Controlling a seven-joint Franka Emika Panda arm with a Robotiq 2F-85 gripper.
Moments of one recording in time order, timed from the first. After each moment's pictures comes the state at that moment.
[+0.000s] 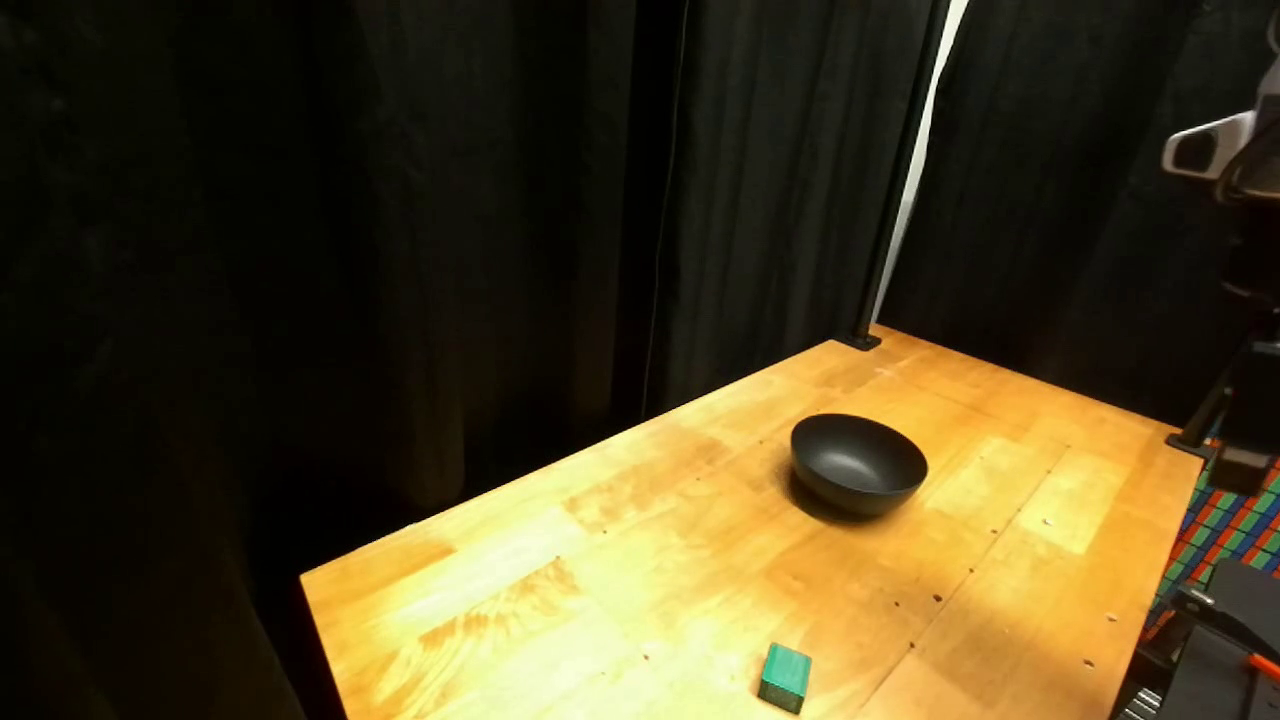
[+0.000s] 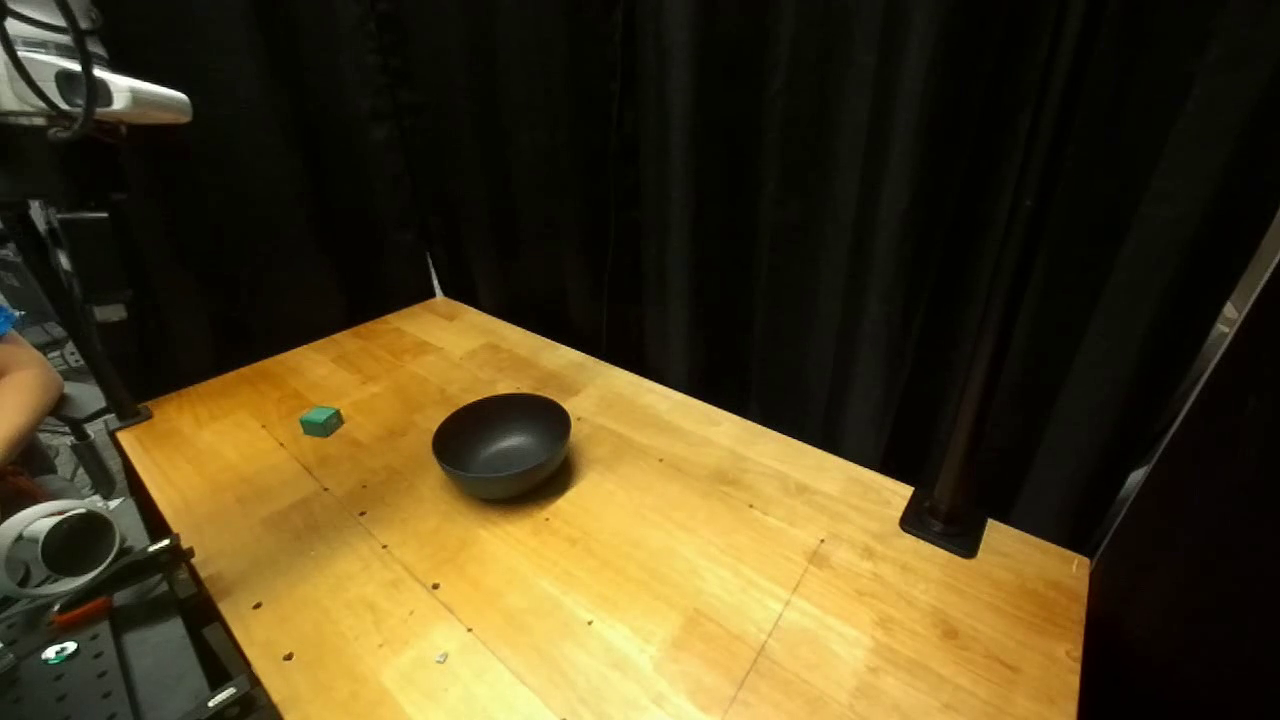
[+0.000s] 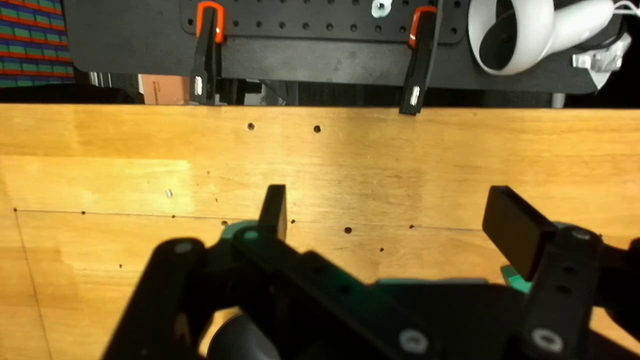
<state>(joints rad) 0.16 -0.70 0.25 -2.76 0.06 1.89 0.24</state>
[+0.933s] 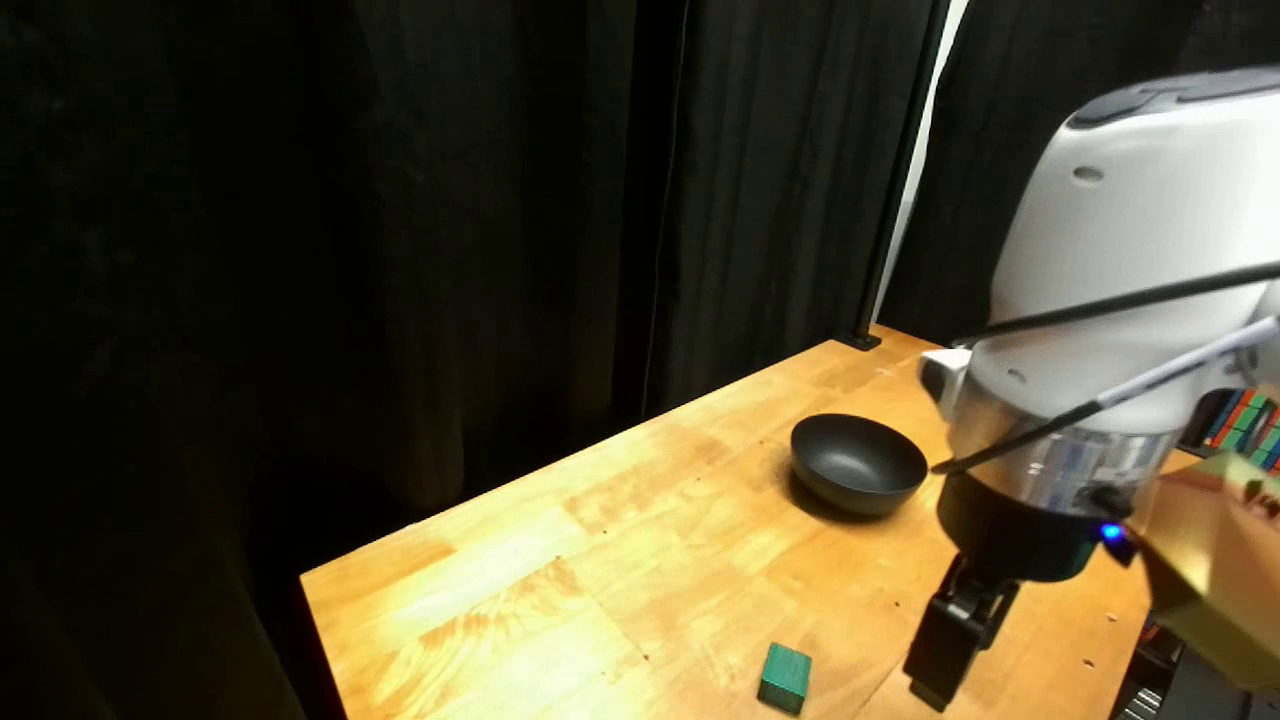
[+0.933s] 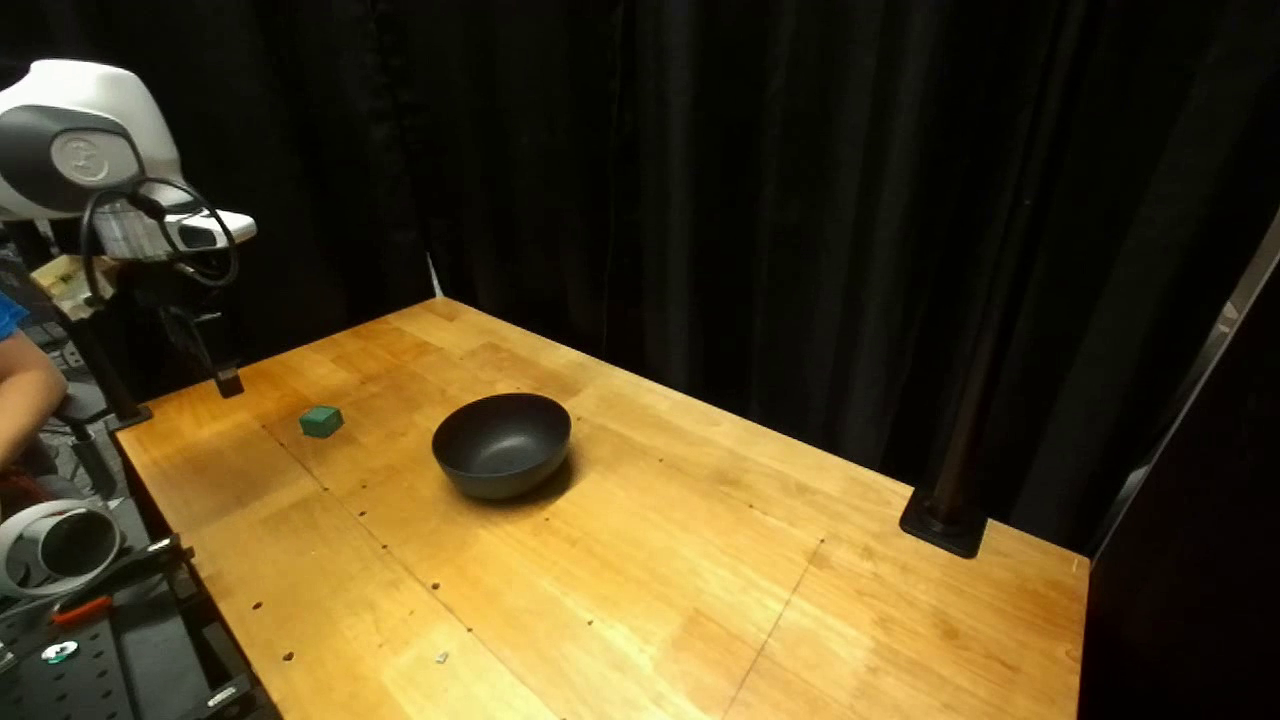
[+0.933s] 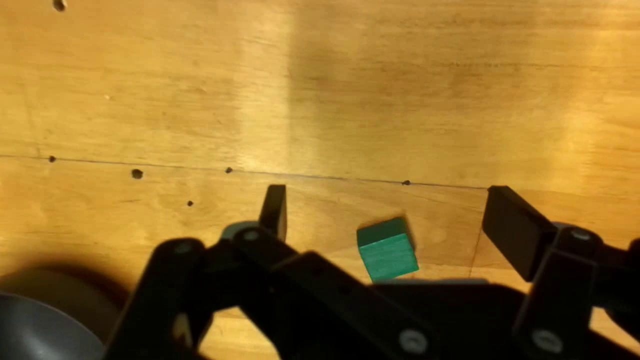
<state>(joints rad) 0.24 -0.04 0.46 -2.63 -0.04 2.54 0.59</state>
